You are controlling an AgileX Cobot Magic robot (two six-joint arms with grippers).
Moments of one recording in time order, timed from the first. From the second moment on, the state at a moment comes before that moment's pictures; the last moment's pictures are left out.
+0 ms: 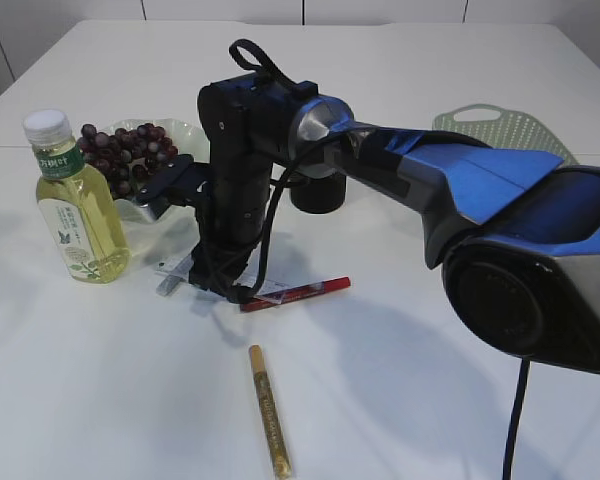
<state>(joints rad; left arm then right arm) -0.19 1.37 -1.31 0.05 1.25 -0.13 0.65 2.60 -2.40 0.09 1.23 -0.55</state>
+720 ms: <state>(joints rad) -0.19 1.37 -1.31 0.05 1.25 -0.13 0.65 2.62 -2.40 0.09 1.23 -0.55</state>
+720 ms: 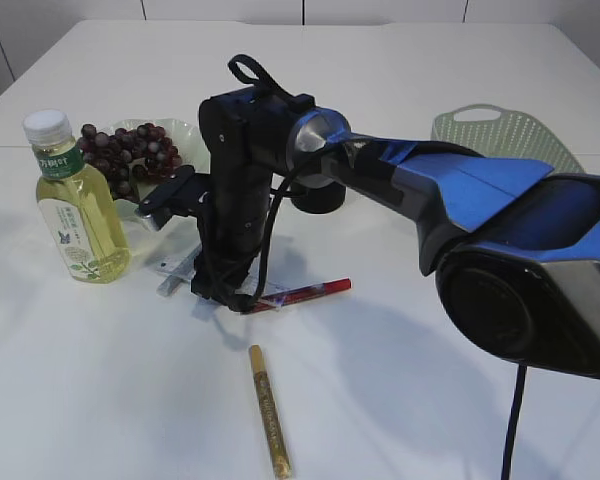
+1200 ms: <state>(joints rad) -0.19 1.37 -1.31 0.05 1.25 -0.13 0.65 2.62 -2.40 0.09 1.23 -0.55</state>
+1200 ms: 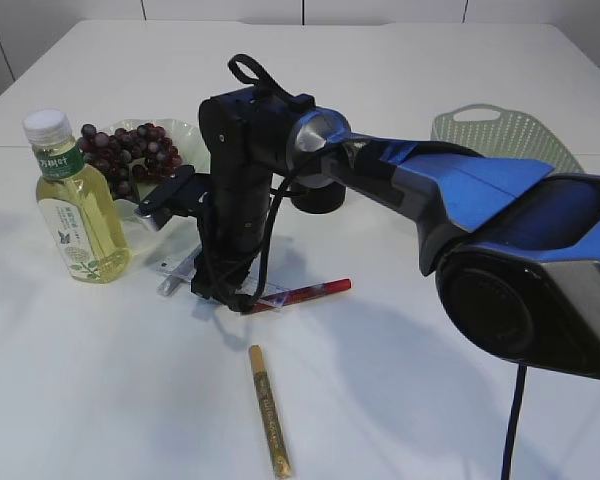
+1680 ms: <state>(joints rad) -0.19 1.37 -1.31 0.05 1.25 -0.13 0.65 2.62 -2.40 0.08 1.22 -0.55</state>
